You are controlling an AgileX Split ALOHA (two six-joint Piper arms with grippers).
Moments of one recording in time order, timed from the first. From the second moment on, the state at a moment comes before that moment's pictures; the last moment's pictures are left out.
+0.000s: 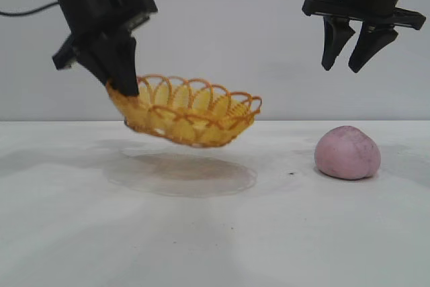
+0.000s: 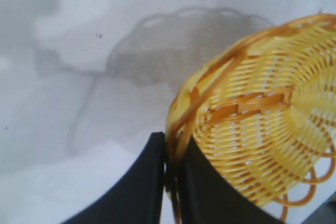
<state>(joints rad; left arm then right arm) -0.22 2.14 -1.76 -0.49 1.22 0.30 0.20 1.98 -1.50 0.20 0.66 -0.14</state>
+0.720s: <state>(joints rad) -0.28 1.93 -1.22 -0.80 0.76 0.17 0.20 1.98 -1.50 0.20 0.65 -0.14</state>
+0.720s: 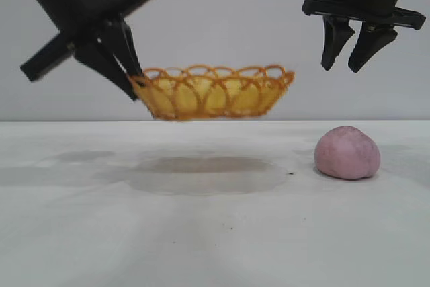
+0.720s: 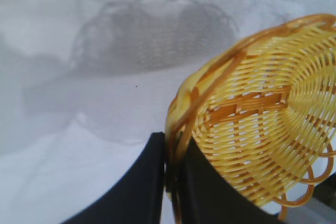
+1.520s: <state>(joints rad) -0.30 1.99 -1.15 -0.93 0.62 0.18 0.20 1.98 -1.50 0.20 0.65 -0.14</state>
